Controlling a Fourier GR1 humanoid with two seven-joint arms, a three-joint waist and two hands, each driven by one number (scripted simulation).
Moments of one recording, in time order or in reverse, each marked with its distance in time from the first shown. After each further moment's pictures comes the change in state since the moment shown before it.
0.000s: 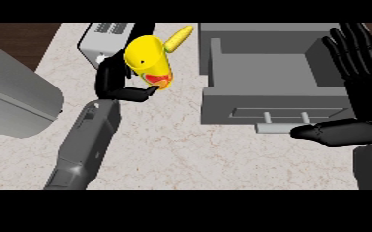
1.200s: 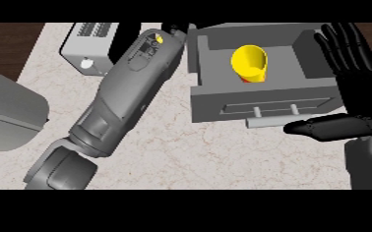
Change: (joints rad) left arm -0.581 -0.063 -0.376 0.072 0.189 0.475 0.636; right arm -0.031 0.012 0.012 0.055 0.012 0.017 -0.065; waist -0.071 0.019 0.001
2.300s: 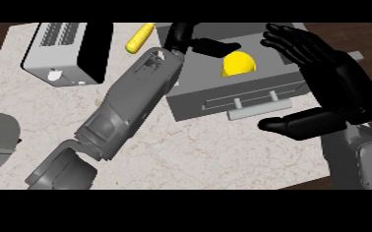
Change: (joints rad) left arm 0.033 0.000 -0.216 0.160 0.194 -0.080 -0.039; right arm -0.118 0.028 0.106 0.039 -0.099 0.126 0.002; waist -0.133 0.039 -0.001
